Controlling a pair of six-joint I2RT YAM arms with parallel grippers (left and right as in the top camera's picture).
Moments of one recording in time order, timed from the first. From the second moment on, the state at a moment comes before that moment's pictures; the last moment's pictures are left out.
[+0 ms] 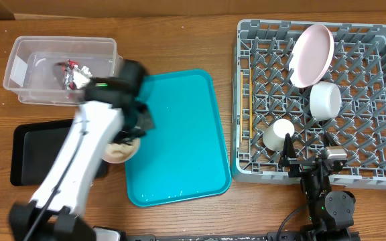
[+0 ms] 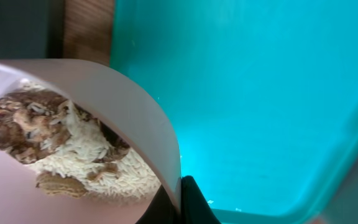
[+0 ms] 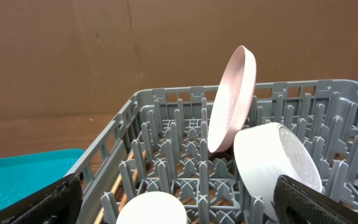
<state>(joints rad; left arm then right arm) -0.22 1.56 1.36 -1.29 0.02 -0.61 0.15 0.01 0.02 -0.02 0.11 0.10</state>
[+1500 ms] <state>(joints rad) 0.96 1.52 0.88 -0.90 1.43 0.34 0.15 0.01 0.02 -0.02 0.11 0.10</state>
